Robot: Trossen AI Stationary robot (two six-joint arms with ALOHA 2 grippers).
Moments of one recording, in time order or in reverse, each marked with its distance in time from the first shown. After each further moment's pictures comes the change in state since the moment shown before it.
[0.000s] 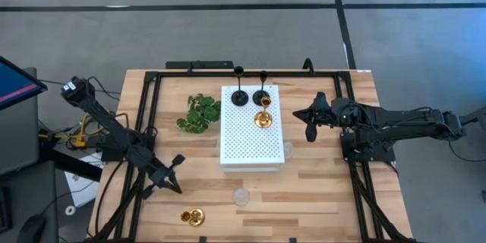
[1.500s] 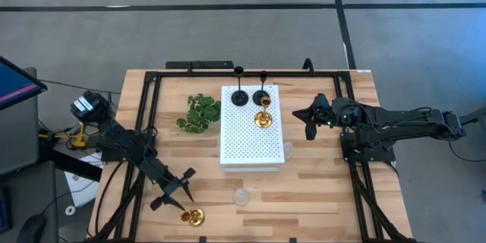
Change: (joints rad) left arm 0.000 0.620 0.064 0.532 0.082 -0.097; right arm 0.000 0.001 0.000 0.013 0.000 0.140
